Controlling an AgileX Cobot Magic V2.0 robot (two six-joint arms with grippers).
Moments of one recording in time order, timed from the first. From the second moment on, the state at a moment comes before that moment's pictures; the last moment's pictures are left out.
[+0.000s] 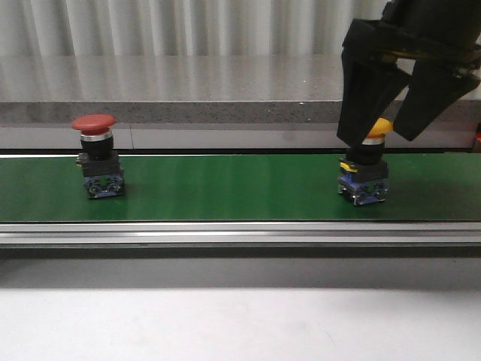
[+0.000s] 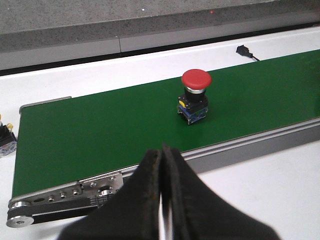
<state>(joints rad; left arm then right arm) -0.14 0.37 -0.56 -0.24 0.71 0.22 0.29 1.61 -1.26 0.25 0.96 -0.30</state>
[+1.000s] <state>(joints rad) -0.14 0.37 -0.56 -0.24 0.71 0.22 -0.06 1.40 -1.17 0.13 0.98 -0.02</state>
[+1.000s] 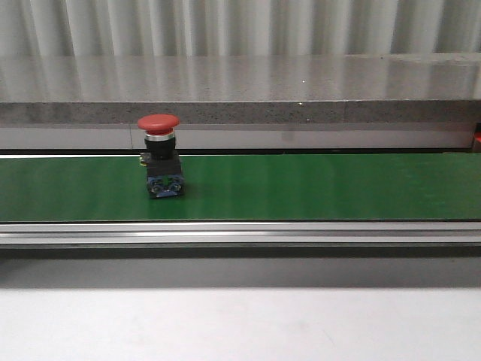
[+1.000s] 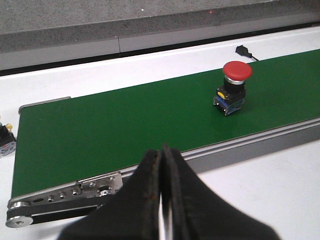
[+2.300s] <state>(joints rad) -0.14 0.37 -0.56 -0.24 0.71 0.22 -0.57 1.61 -1.08 0.13 0.81 0.14</state>
